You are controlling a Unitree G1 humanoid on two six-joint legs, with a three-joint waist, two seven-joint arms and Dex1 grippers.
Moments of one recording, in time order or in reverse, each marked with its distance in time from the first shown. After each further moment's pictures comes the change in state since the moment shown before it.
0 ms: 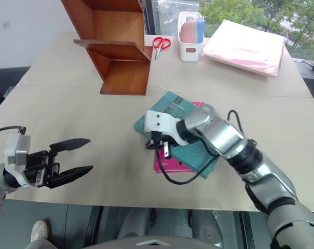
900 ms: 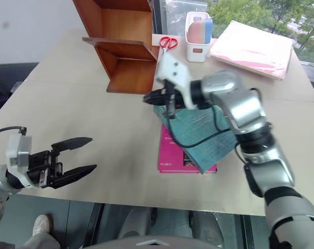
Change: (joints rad) left arm -0.032 -0.033 -0.023 -0.046 -0.007 -0.001 0.047; right arm -0.023 -0.171 -0.400 -0.085 0.148 0.008 -0.033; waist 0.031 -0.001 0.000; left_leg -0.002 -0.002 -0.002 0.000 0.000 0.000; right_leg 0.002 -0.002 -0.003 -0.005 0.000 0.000
